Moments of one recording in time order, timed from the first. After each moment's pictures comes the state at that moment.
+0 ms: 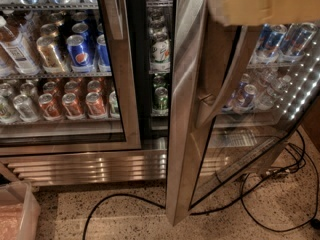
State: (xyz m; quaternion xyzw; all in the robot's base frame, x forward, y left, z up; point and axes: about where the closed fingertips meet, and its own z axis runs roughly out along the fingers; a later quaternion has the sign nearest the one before) arm 0.401 -0.115 1.160 -0.31 0.72 0.13 0.60
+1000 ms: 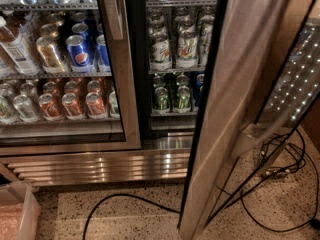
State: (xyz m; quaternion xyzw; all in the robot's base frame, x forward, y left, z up) arm 0.287 -0.532 1.318 0.03 0.54 -0.14 0.83
